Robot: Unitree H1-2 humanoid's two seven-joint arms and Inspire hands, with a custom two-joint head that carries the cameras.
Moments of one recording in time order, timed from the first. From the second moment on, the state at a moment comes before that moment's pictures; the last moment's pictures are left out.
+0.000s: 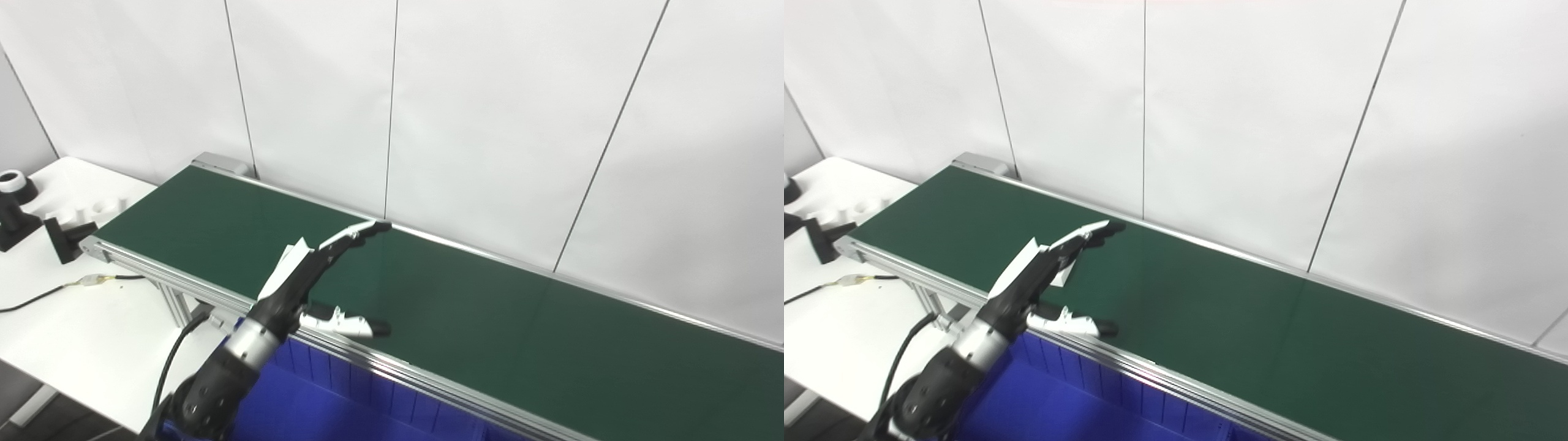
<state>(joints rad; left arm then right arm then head) -0.01 0.37 0.13 -0.30 0.13 -0.04 -0.16 0.16 -0.26 0.22 0.11 -0.08 -0.42 -0.05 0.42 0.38</state>
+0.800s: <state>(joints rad) -0.30 0.63 0.03 0.14 0.39 0.09 -0.21 0.19 -0.26 0.23 0.09 -0.08 -0.42 -0.03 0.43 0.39</state>
